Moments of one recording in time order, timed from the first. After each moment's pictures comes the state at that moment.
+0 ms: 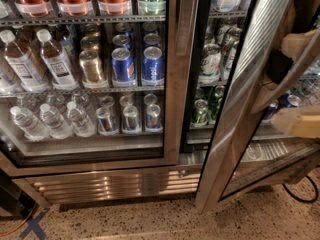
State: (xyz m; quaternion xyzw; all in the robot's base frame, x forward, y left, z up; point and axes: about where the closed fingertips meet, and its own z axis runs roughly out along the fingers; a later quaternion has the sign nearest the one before) arm 0.371 -0.150 1.075 -0.41 0.60 0.28 0.63
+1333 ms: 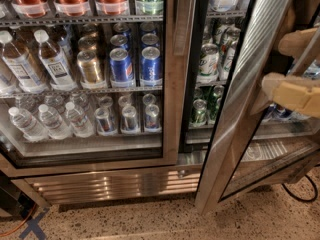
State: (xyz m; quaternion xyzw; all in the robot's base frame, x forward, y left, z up) arm 0.365 -0.153 1.073 -0.41 0.60 0.28 0.63
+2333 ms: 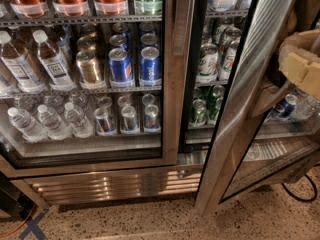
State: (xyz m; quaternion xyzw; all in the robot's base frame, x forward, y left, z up) arm 0.365 -0.153 1.073 -0.41 0.60 0.28 0.63
